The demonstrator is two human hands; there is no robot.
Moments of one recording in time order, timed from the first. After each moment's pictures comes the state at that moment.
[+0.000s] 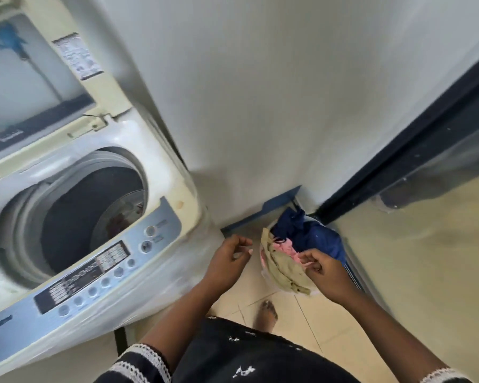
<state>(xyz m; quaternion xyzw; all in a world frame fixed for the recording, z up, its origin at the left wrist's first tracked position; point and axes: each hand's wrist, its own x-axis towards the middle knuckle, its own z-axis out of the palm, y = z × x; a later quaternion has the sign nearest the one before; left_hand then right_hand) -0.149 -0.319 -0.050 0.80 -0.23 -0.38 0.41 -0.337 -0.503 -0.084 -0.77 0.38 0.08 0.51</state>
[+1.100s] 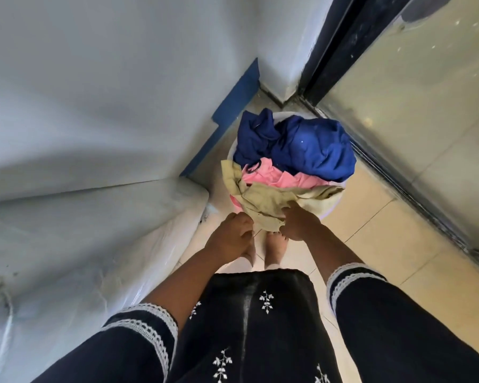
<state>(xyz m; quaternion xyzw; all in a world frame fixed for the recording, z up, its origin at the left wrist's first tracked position) -0.180 -0.425 -0.343 0.74 -0.37 -0.56 0.02 -0.349 -0.537 -0.422 -0.71 0.41 0.41 0.40</state>
